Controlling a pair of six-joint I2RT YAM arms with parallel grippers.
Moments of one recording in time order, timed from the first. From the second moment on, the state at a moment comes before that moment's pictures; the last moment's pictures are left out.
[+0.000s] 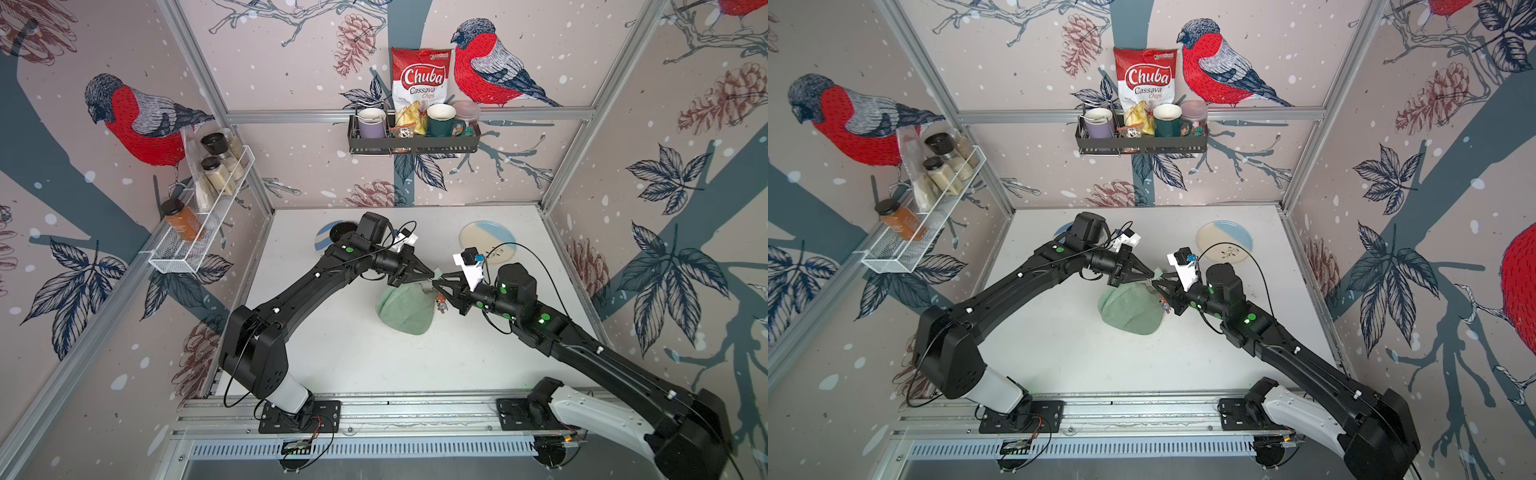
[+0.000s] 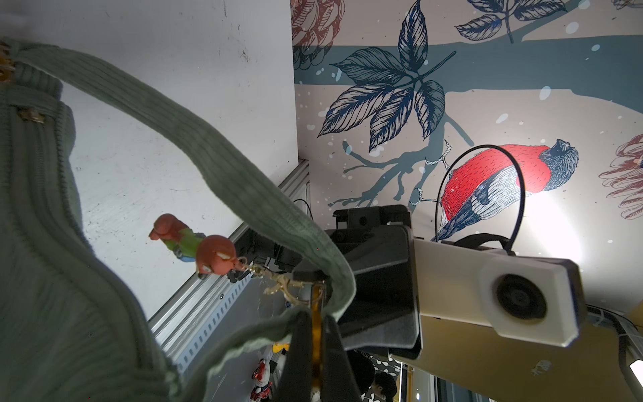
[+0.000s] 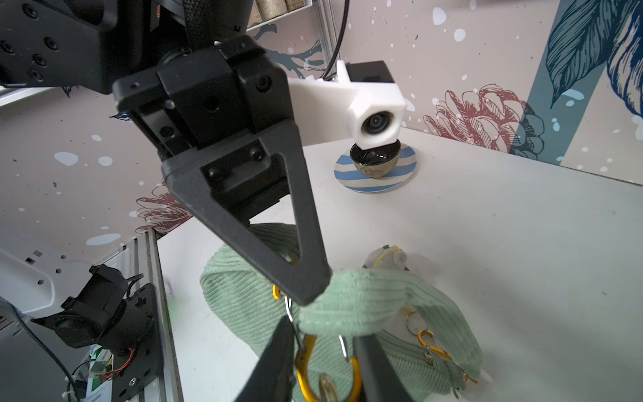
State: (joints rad) left arm -0.57 1.57 1.33 -0.46 1.05 -0.95; right arm 0.71 0.98 0.70 0.02 -0.34 0.14
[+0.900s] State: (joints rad) left arm -0.57 1.56 1.28 -0.35 1.02 -1.02; right arm 0.71 1.01 0.71 0.02 -0.30 0.25
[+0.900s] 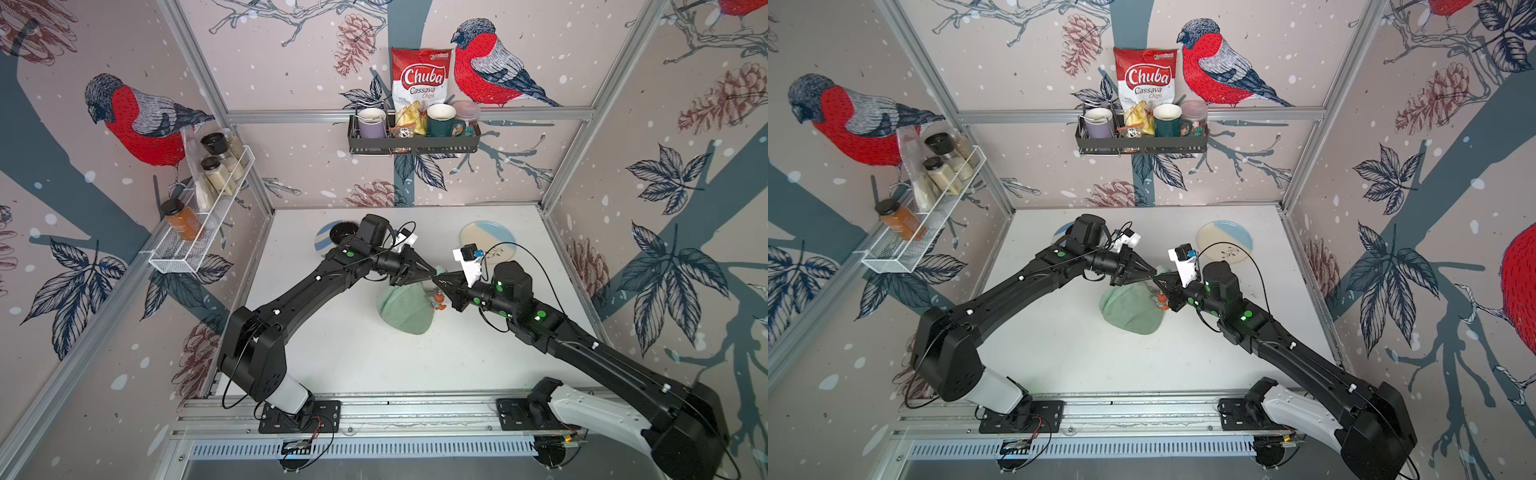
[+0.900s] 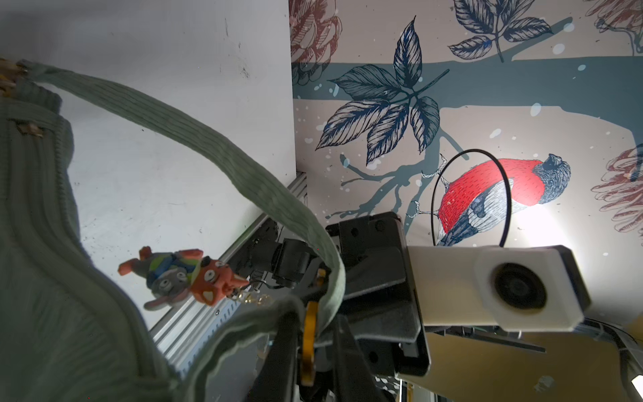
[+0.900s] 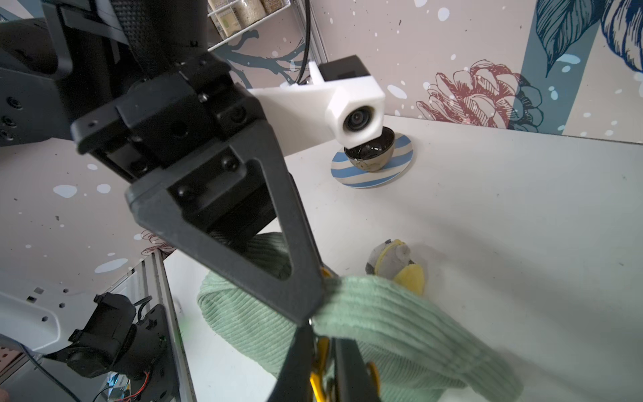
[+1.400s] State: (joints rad) left arm -0.55 1.67 1.57 -0.70 0.95 -0.67; right arm 0.73 1.02 0.73 0.00 -0.32 0.21
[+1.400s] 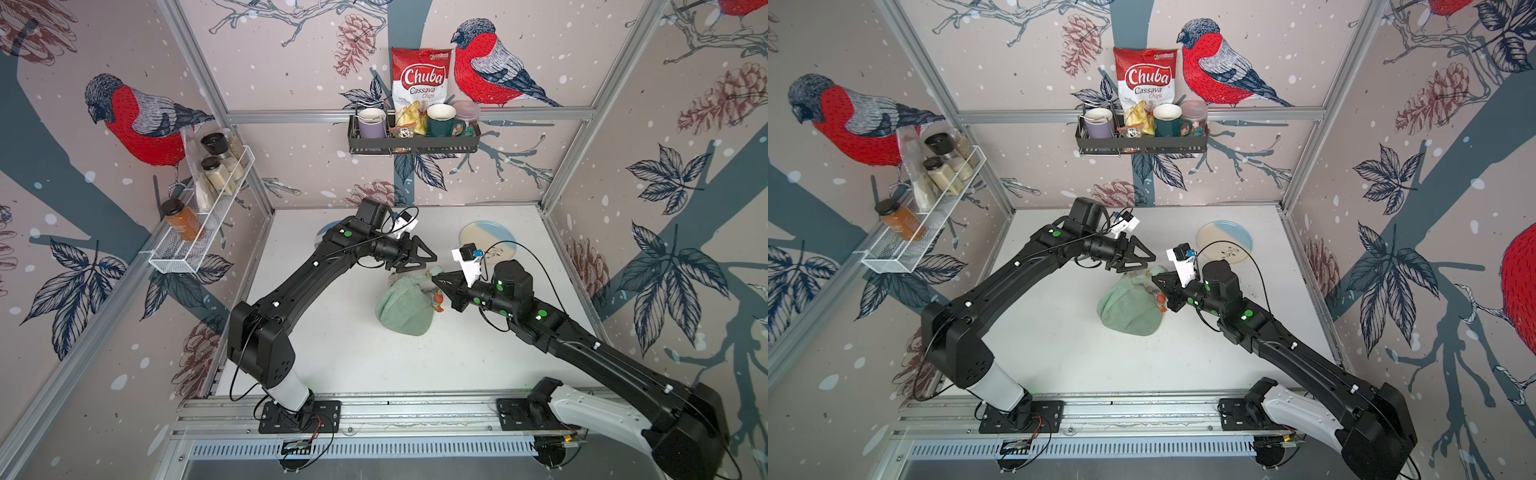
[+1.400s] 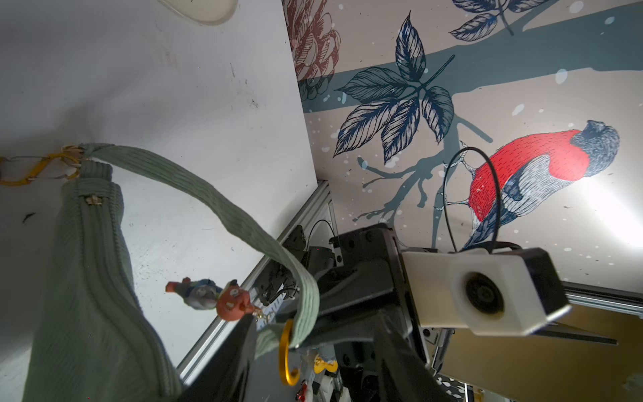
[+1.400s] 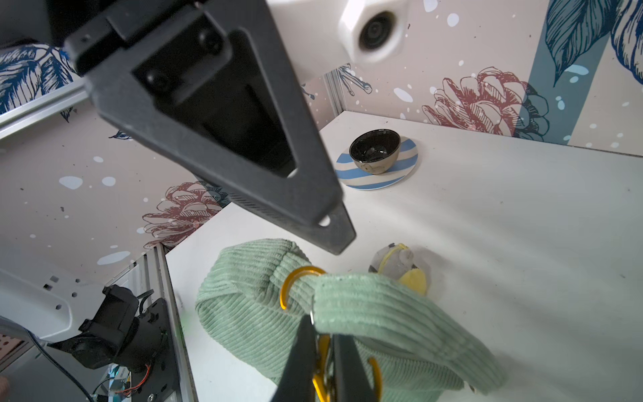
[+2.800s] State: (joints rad) left arm -0.54 1.58 1.33 -0.43 0.93 -0.84; right arm 0.72 1.09 0.74 0.01 -0.34 0.38
